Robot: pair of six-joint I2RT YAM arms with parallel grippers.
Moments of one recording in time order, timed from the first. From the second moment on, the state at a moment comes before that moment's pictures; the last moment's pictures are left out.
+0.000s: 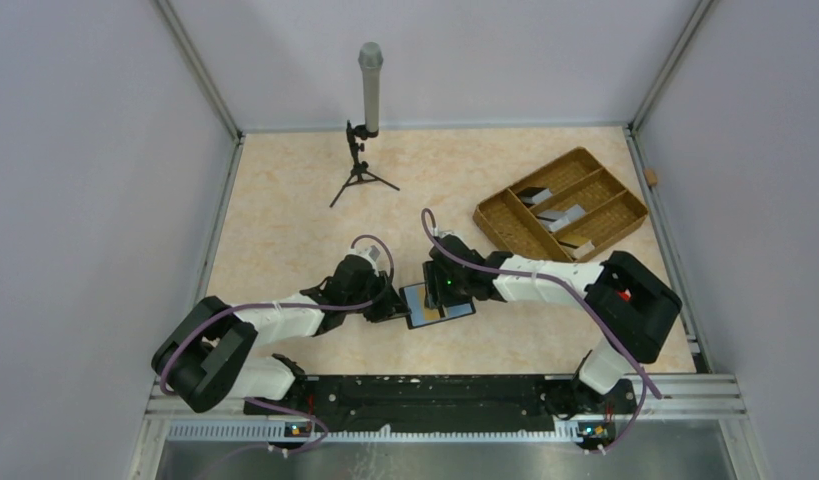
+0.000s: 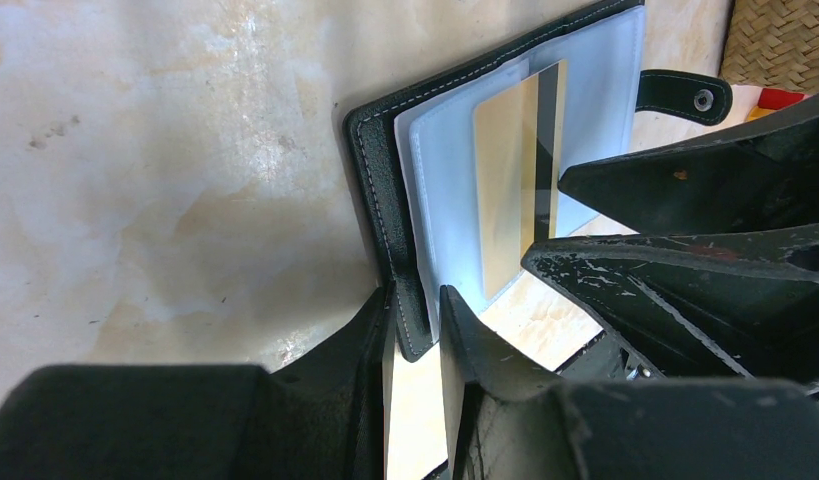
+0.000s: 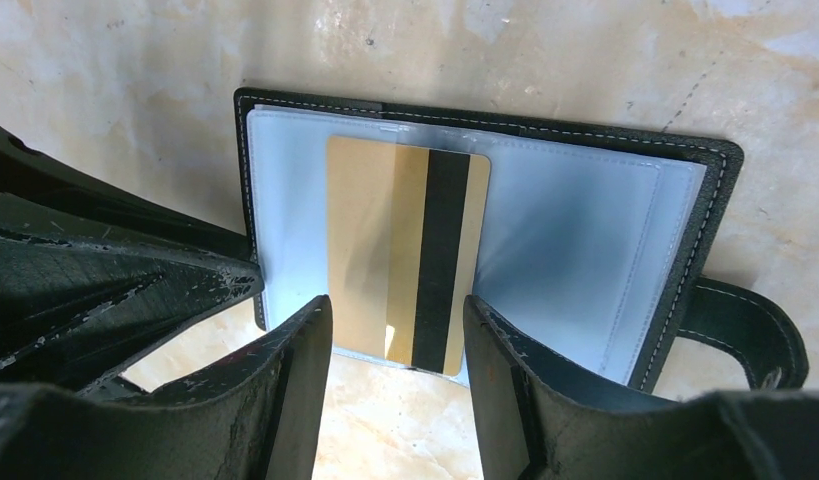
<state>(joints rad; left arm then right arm) -0.65 1.32 0.38 0.17 0.27 -0.95 0.93 1.62 0.91 -0.27 0.03 0.67</state>
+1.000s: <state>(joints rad) -0.65 1.31 0.38 0.15 0.26 -0.94 0.92 1.63 0.90 -0.25 0.03 0.68</state>
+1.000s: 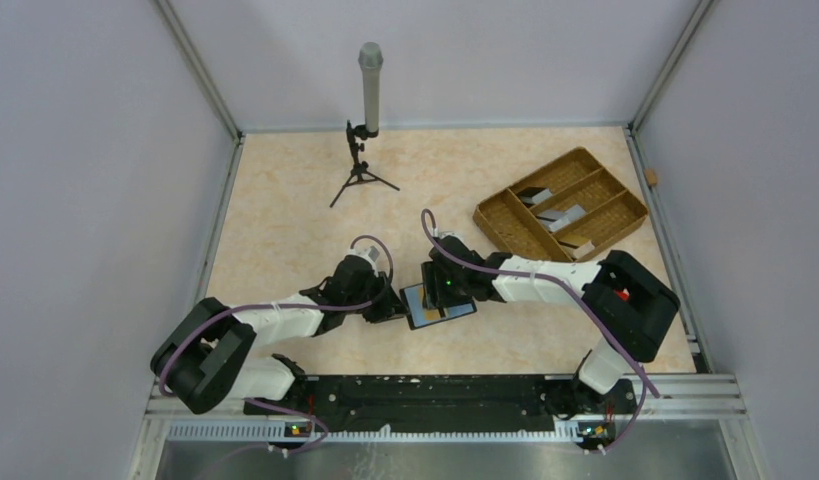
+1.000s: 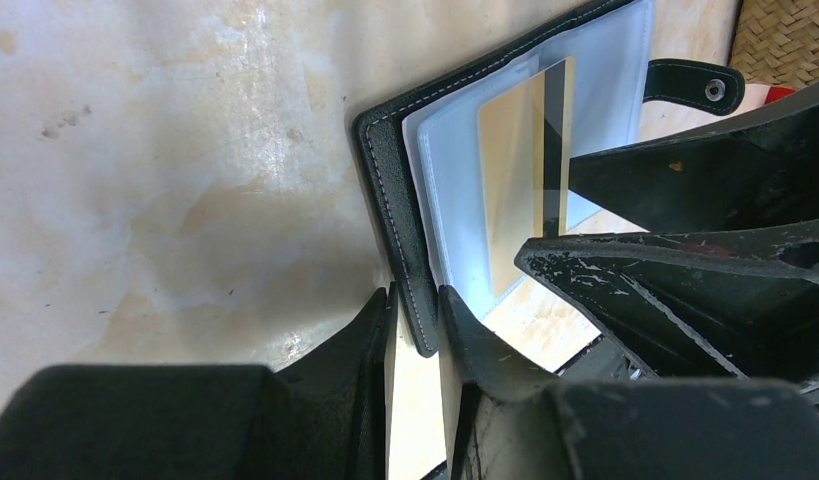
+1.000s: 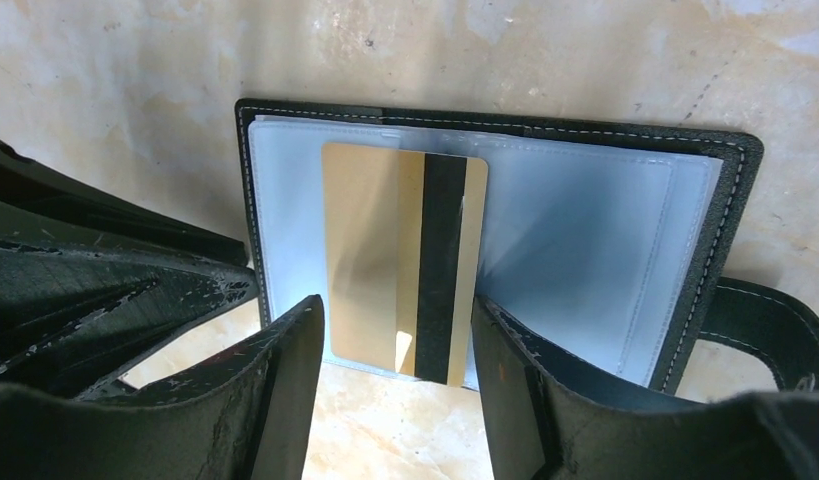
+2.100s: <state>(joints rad) -0.65 1.29 0.38 0.14 0.25 -0.93 0.96 1.67 0.92 -0.14 -0.06 0.65</state>
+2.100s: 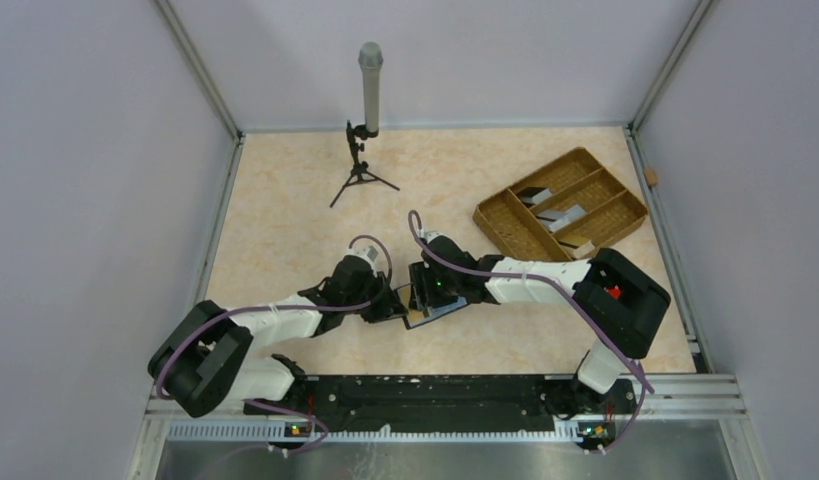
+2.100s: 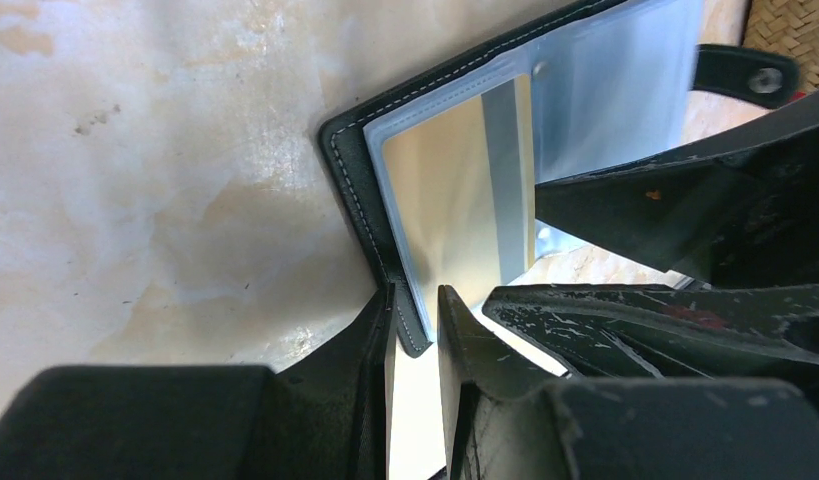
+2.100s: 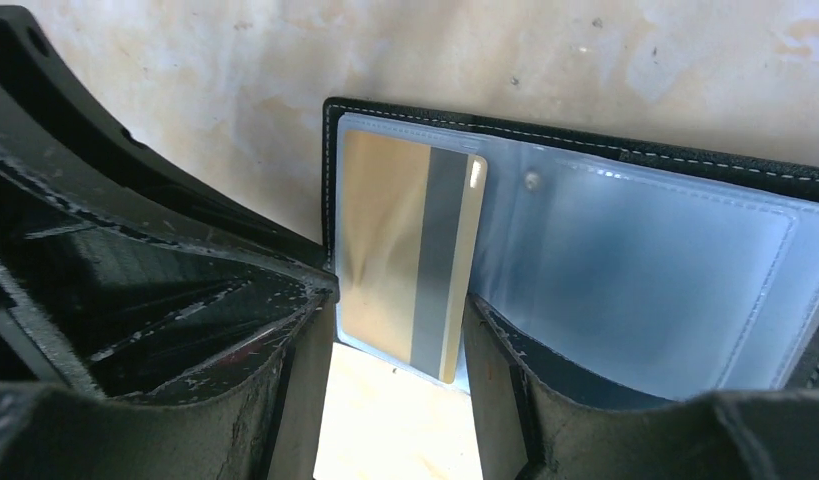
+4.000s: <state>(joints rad) -0.34 1.05 0.92 -0.63 -0.02 -0.29 -0.10 1.34 0.77 -0.41 0.23 0.56</state>
